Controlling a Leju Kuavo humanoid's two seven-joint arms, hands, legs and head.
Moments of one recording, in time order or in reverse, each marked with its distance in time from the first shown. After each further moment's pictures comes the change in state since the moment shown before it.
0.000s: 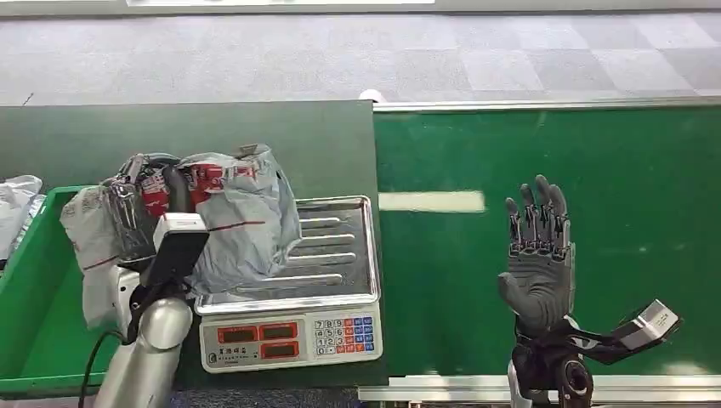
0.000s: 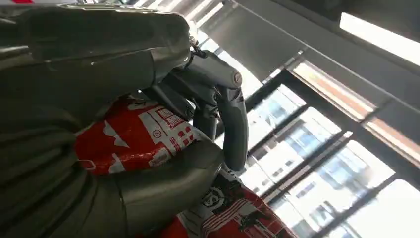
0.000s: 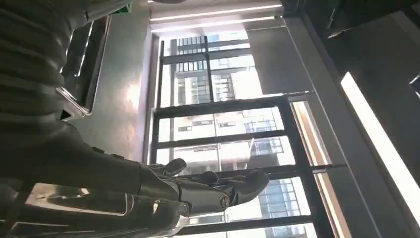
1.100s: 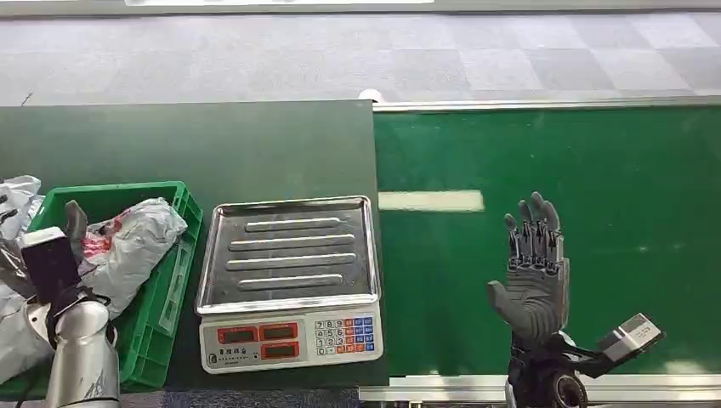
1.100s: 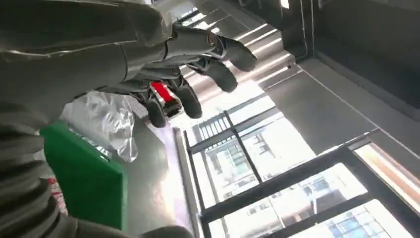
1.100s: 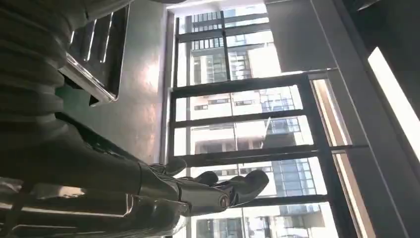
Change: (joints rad) left arm -0.026 0.039 0.438 0.240 0.464 0.096 -0.375; right arm 0.053 0.011 0.013 0.000 0.080 -0.088 -0.035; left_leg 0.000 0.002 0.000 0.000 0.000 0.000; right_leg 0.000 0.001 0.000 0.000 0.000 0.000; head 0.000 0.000
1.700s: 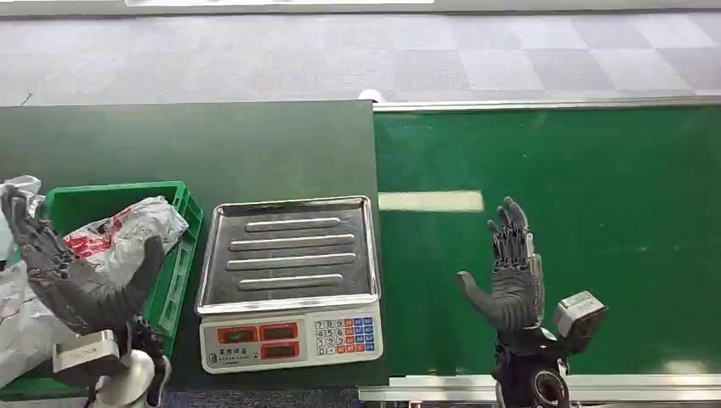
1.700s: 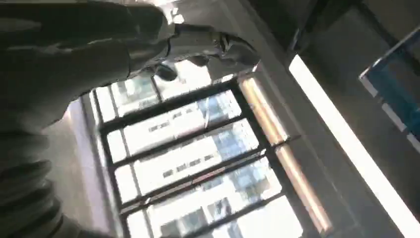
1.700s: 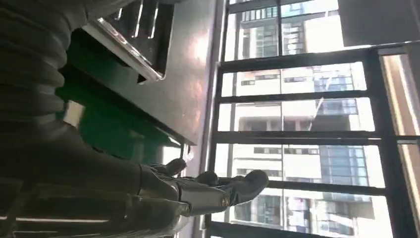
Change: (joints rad) left arm 0.293 -0.081 -0.446 -0.432 0.061 -0.072 -0.136; right arm -0.003 -0.011 0.069 0.063 0.174 -0.190 0.067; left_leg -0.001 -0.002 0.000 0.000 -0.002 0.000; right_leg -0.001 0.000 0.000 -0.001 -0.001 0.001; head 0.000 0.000
